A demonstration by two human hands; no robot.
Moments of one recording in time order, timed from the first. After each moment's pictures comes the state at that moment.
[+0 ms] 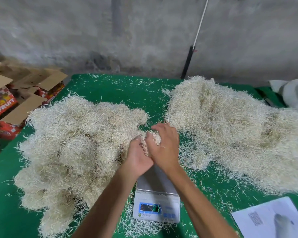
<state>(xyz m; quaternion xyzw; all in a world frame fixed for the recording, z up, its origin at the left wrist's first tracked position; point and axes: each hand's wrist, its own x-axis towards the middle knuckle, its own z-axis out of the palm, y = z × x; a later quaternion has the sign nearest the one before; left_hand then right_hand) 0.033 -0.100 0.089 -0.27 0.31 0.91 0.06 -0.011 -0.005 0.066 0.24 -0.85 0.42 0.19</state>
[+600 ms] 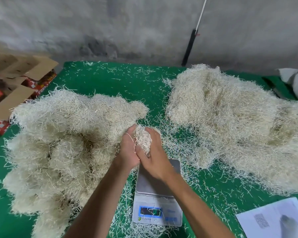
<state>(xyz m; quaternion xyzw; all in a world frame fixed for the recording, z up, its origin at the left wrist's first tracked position) -0.020 -0.147 0.033 -0.29 0.35 0.89 0.01 -0.037 -0.028 -0.005 0.32 -0.84 0.44 -0.02</state>
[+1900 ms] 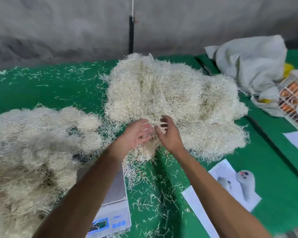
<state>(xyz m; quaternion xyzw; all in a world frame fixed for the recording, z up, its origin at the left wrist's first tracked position) -0.164 0.064 0.029 -0.20 0.56 0.77 0.22 -0.152 0.234 -0.002 0.04 -0.89 0.45 0.04</state>
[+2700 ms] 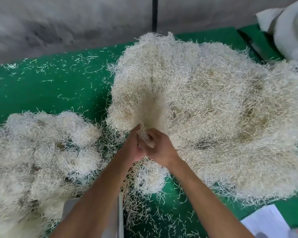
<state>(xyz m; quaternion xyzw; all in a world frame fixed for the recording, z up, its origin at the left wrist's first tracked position) -0.277 0.071 -0.066 -0.29 0.53 0.77 0.19 -0.281 0.185 -0.072 0.19 -0.84 0.50 -0.07</state>
